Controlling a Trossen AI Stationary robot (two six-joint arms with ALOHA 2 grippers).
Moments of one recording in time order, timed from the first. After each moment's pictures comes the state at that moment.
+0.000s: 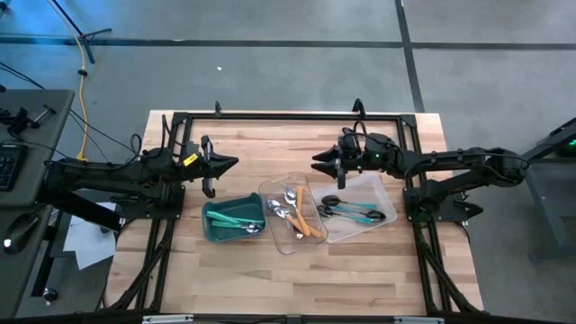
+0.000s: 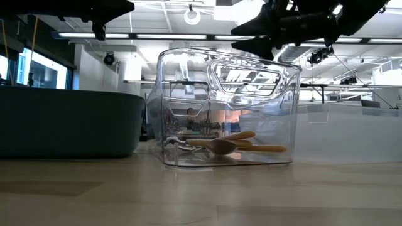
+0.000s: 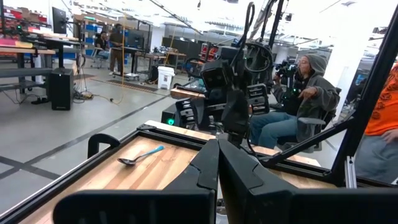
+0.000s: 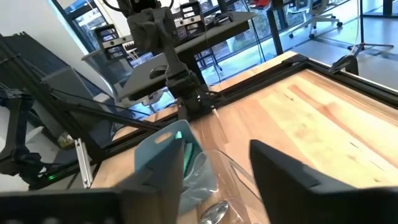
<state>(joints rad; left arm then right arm) 0.03 0.57 0.37 0.31 -0.19 -0.15 -0.23 1.21 0.60 0.49 -0.20 0.38</state>
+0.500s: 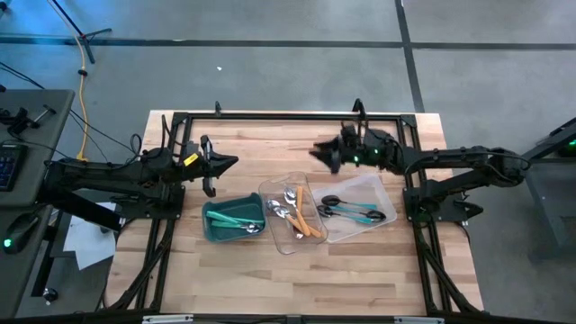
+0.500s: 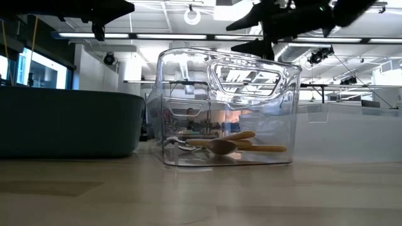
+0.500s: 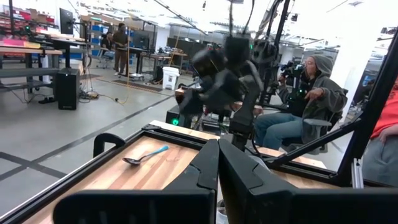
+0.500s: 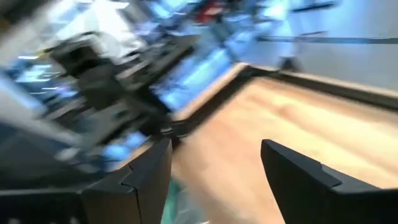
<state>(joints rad) 0.03 0.57 0.37 0.31 -0.22 -0.15 -0.24 1.21 0.70 0.37 0.00 0.61</state>
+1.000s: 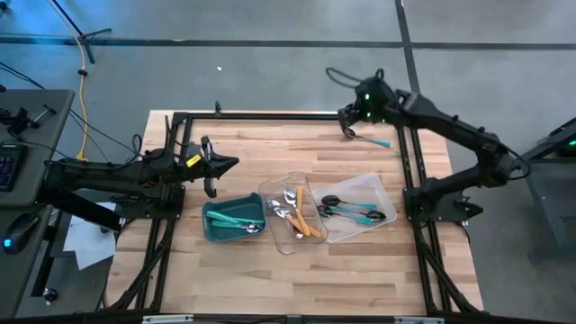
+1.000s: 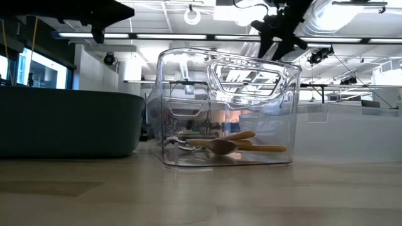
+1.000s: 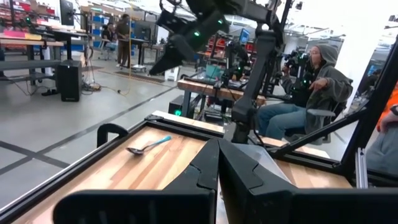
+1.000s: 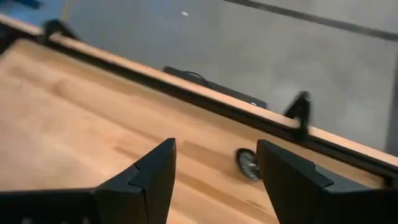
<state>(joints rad) 0.03 0.57 0.37 0.27 -0.22 -0.15 -0.57 1.33 1.34 -0.83 0.29 0.47</state>
